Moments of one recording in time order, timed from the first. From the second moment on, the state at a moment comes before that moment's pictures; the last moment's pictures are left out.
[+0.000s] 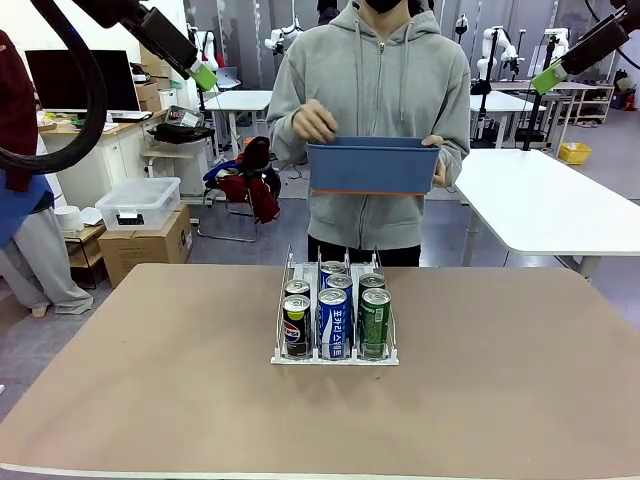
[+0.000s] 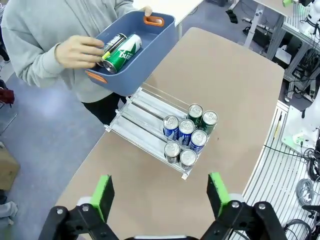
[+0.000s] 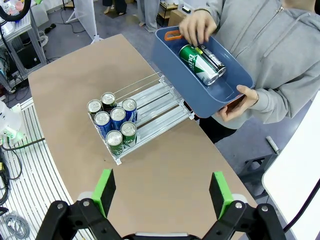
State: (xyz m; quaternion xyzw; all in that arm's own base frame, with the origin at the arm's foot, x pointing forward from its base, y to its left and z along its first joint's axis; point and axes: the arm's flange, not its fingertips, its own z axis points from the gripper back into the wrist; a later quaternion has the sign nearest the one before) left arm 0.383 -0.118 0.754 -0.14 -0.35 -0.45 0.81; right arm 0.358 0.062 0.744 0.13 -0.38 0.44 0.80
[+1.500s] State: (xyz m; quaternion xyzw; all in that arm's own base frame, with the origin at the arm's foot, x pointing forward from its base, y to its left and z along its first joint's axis) left arm 0.384 -0.118 0.753 -0.13 -0.34 -0.45 0.81; right arm 0.358 0.062 0.744 0.13 -0.38 0.44 0.80
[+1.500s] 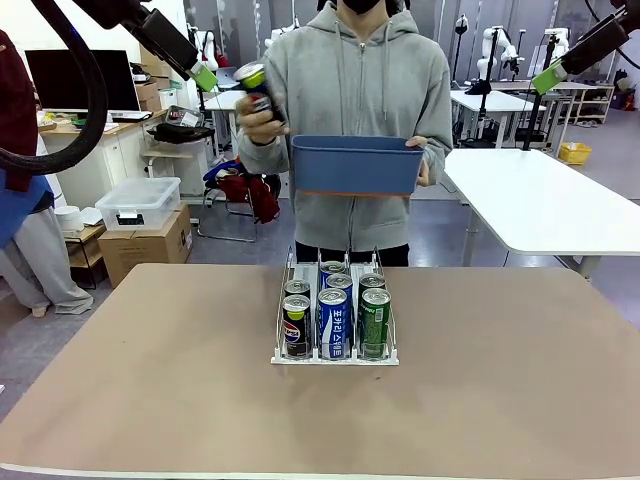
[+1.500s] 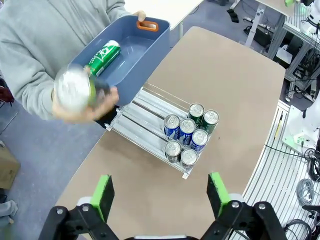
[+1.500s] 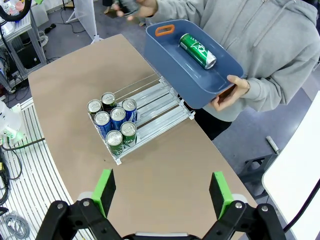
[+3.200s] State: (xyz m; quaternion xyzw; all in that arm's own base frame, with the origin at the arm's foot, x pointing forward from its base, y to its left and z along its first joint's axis) left arm 0.387 -0.124 0.756 -0.07 -0.37 -0.46 0.80; right arm 0.358 0.062 0.744 0.13 -0.38 0.44 0.80
